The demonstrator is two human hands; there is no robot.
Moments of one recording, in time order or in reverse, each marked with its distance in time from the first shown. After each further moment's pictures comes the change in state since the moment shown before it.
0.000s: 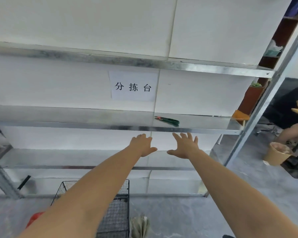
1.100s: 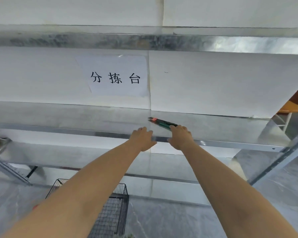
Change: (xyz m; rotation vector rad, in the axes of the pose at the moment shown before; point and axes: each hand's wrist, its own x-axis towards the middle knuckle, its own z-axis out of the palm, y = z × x) left_hand 0.266 0.039 0.010 0.022 -0.076 -0.138; right_hand 0.280 0.091 0.028 0.138 -0.003 -0.166
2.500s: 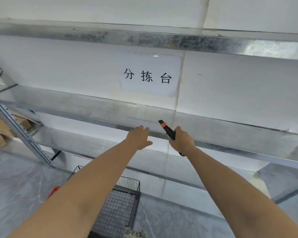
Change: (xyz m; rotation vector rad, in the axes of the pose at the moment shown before) left_hand -0.045 -0.086 0.017 -0.097 0.056 -0.167; right_hand -0.005 -0.081 0.017 0.321 -0.024 -0.065
